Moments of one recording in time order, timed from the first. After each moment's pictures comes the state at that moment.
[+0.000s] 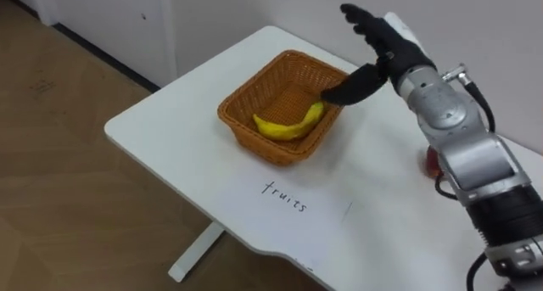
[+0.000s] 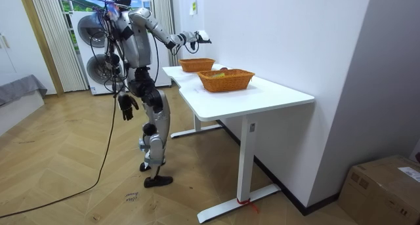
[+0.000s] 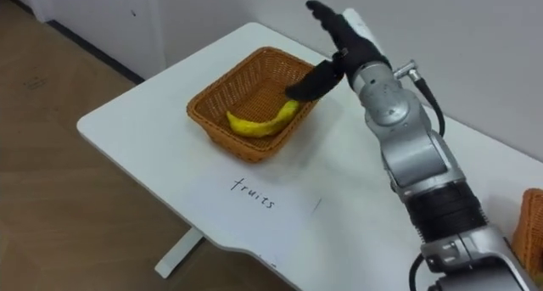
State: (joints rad) left arm 0.33 0.26 0.08 1.02 -0.18 0.26 -0.13; right arm -0.52 -0.42 0.18 0.23 -0.06 0.28 -0.02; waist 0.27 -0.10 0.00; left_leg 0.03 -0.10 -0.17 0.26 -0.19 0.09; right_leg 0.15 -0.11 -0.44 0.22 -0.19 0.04
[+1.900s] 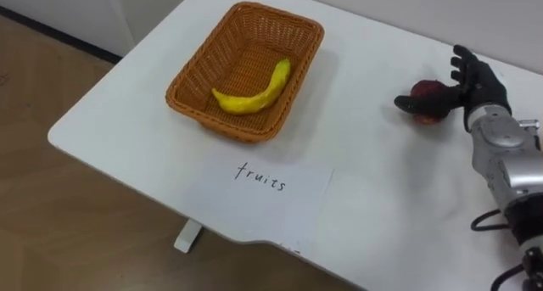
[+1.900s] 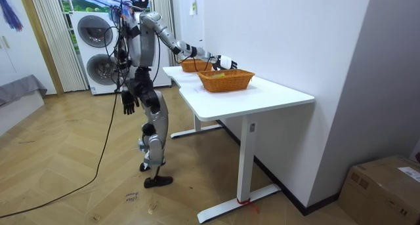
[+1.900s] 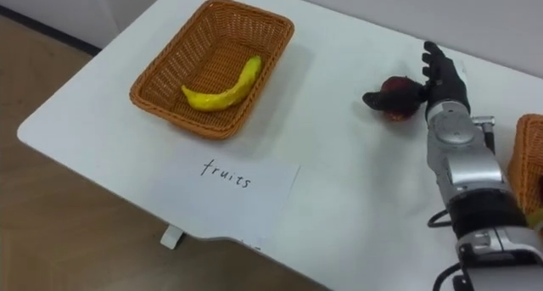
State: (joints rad) left arm 0.28 0.25 -0.01 0.98 -0.24 0.20 -0.09; right arm -0.60 -0.51 0.10 0.71 0.22 0.19 -0.17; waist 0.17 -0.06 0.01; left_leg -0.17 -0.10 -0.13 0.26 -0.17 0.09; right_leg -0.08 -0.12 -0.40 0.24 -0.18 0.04
